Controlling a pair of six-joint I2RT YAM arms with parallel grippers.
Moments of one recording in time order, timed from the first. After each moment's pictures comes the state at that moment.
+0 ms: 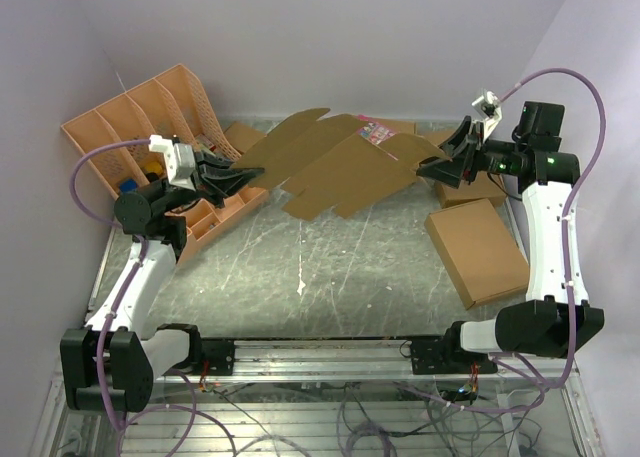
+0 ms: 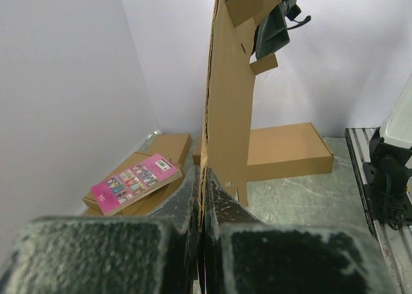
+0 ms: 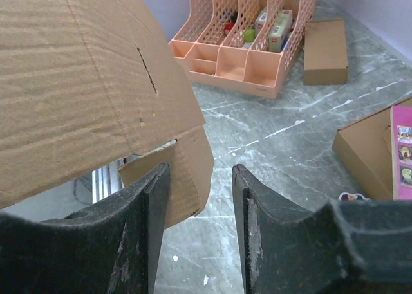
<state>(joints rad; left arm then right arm) -0.05 1.09 0.75 1.15 1.15 -0.56 -0.14 1.36 1.56 -0.90 -1.41 -0.46</state>
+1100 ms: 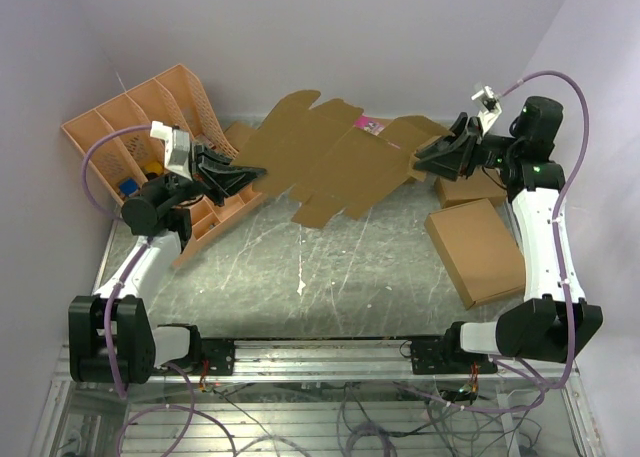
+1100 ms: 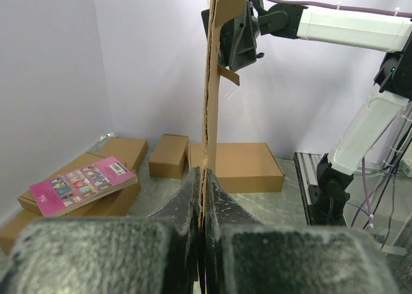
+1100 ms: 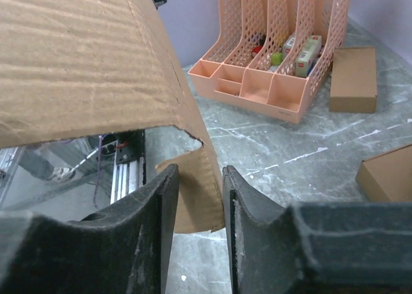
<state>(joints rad) -0.05 1.23 0.75 1.47 1.15 -0.96 -0.12 1.33 1.40 -0.40 -1.52 -0.06</state>
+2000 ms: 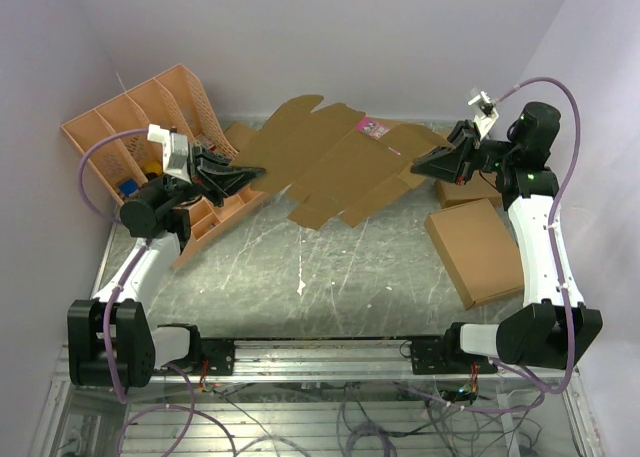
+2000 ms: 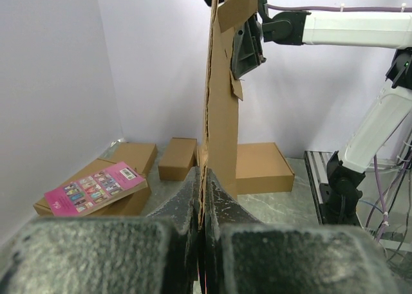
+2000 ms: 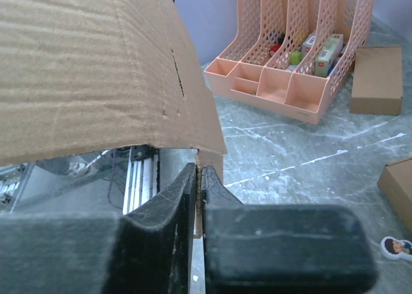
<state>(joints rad) -0.05 1.21 0.75 1.47 1.14 -0.92 -0.10 1.29 1.32 -0.22 -1.56 0.10</state>
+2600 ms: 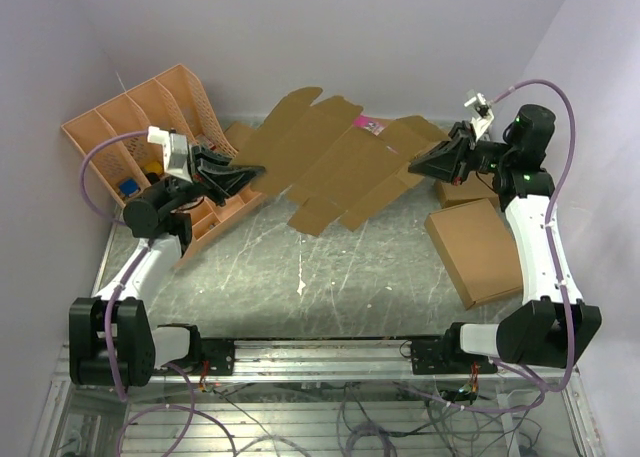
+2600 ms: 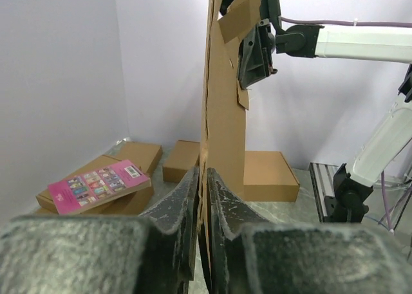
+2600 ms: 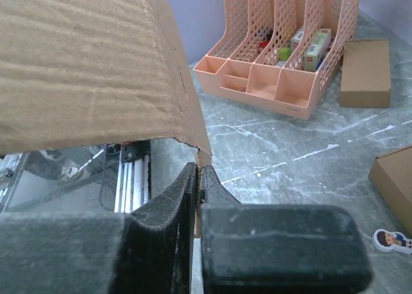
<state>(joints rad) -0.05 1.21 0.72 1.45 1.09 -0.88 -0.10 1.29 1.29 -0.18 -1.52 0.10</state>
